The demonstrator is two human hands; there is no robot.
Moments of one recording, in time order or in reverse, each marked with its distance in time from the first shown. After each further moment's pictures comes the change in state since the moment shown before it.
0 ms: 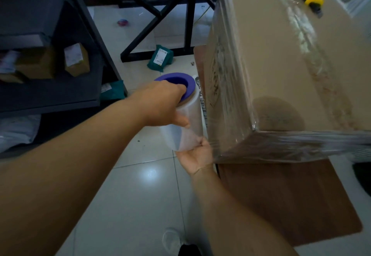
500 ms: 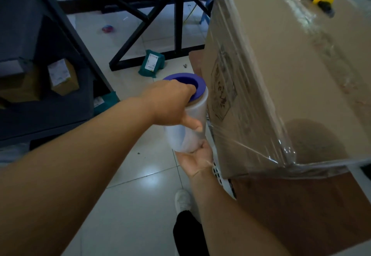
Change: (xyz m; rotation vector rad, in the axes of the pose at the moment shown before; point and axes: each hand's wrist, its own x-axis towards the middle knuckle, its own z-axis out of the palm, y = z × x) left_hand 0.061 -0.041 -0.006 0.045 -0.041 0.179; right_hand 0.059 0.009 0.023 0.033 0.051 -0.149
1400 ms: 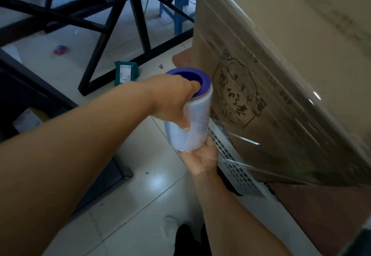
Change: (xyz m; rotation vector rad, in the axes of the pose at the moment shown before) left_hand 0.077 -0.091 -0.028 0.177 -0.155 0.412; right_hand 0.069 0.037 0.060 0.339 -0.030 -0.236
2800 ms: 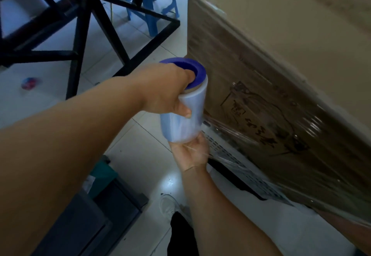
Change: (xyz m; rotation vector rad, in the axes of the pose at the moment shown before) left_hand 0.093 -0.112 -0.043 -0.002 0.016 0.215; right_hand 0.118 0.027 0.078 0.284 0.047 -0.223
